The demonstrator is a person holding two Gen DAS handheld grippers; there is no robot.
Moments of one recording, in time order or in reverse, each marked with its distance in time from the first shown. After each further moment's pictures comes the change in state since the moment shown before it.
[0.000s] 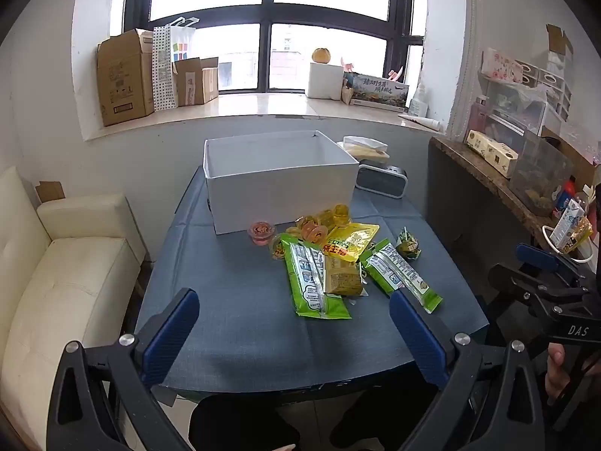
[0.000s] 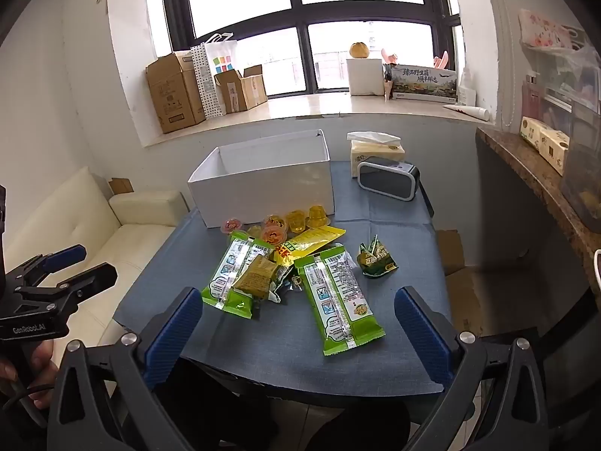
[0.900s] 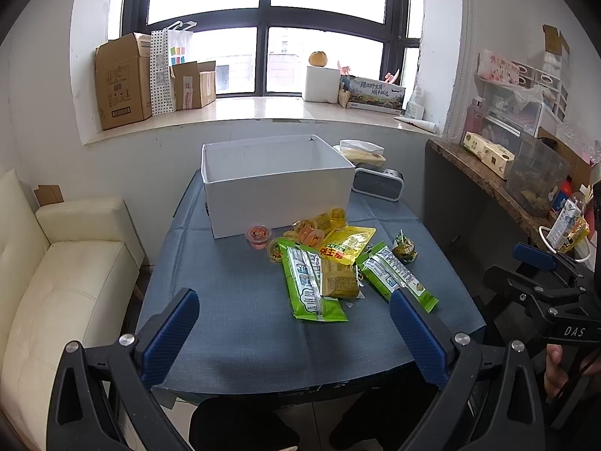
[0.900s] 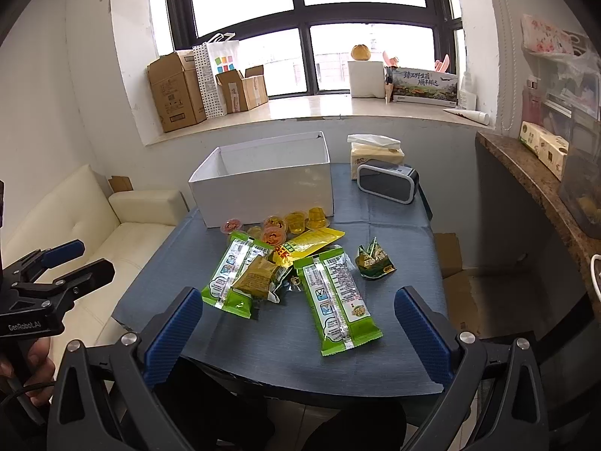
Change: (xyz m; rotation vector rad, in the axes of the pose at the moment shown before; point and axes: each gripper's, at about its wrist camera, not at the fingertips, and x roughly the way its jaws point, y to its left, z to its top) left arm -0.006 -0.001 0.004 0.010 -0.009 -0.006; right arm -0.003 0.000 0.001 -0.013 -0.007 -0.011
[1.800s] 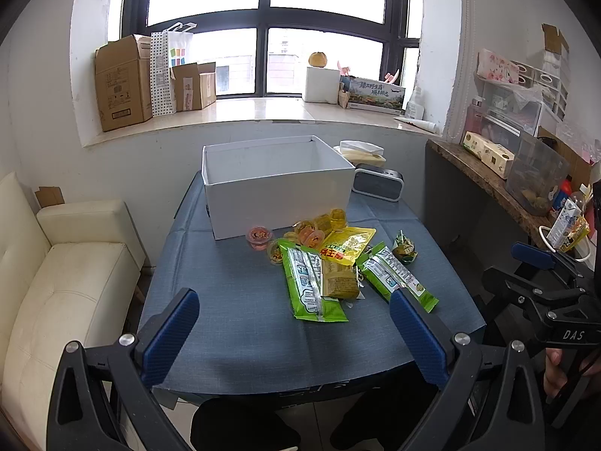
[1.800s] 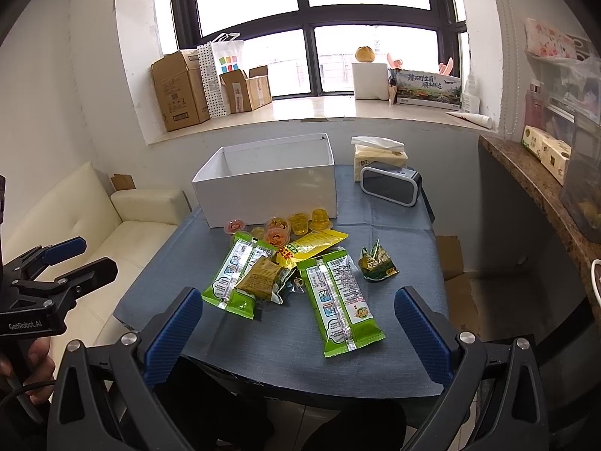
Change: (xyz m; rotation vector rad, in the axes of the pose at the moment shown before) left arm -0.002 0.000 0.001 0.005 0.000 0.003; right arm 0.001 0.004 0.000 -0.011 -0.001 0.009
